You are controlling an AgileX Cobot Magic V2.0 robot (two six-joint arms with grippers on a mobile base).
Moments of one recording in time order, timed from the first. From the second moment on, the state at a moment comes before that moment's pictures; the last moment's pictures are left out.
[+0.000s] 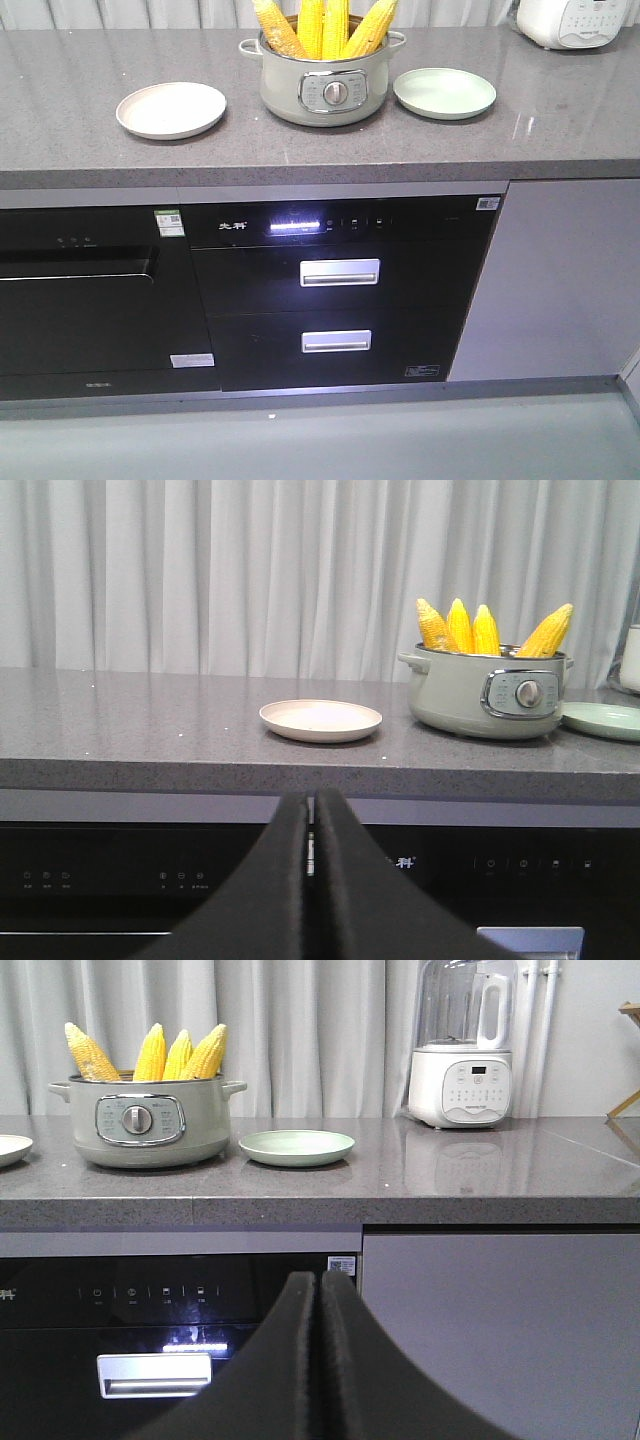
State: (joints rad) left arm 0.02 -0.01 0.02 -0.01 -0.03 -0.09; right arm -0.03 -0.01 0.03 -0.04 0.03 0.03
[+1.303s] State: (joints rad) left arm 0.02 -0.01 0.02 -0.01 -0.03 -0.09; right arm -0.03 -0.01 0.03 -0.04 0.03 0.03
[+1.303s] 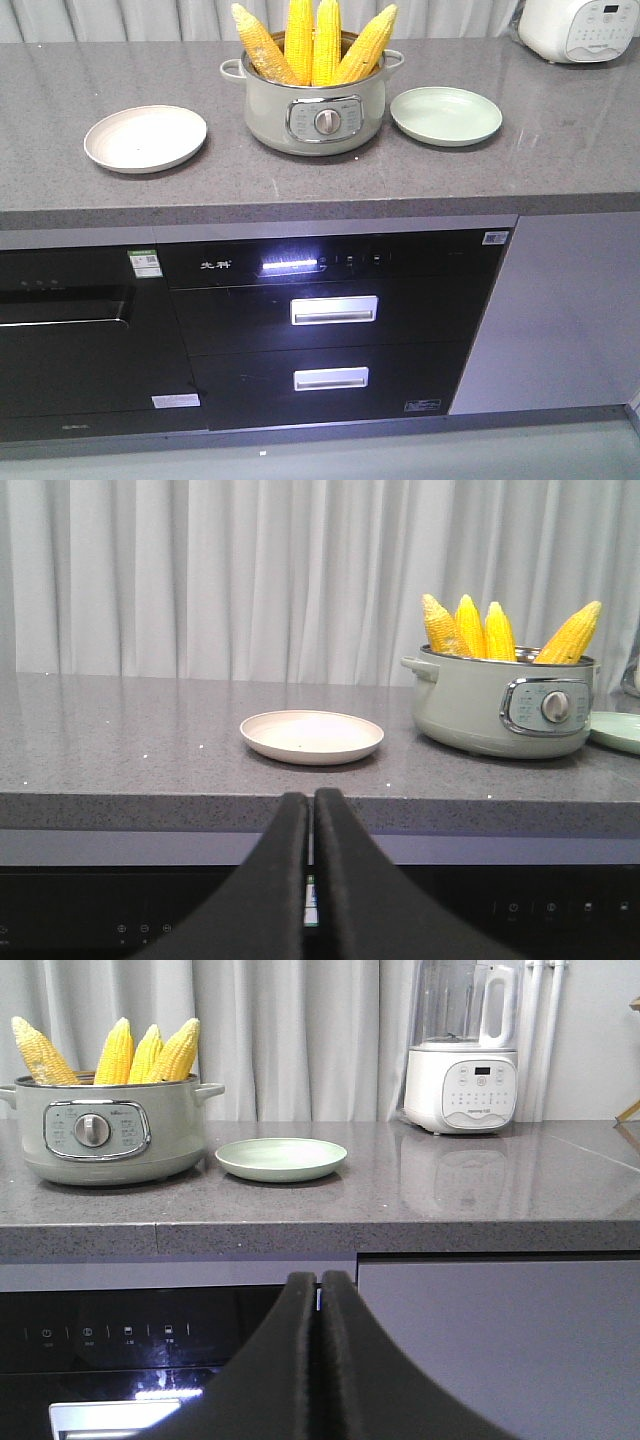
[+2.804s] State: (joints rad) left arm 0.02 -0.01 0.02 -0.01 -0.03 -0.09; right arm -0.03 -0.01 0.03 -0.04 0.03 0.03
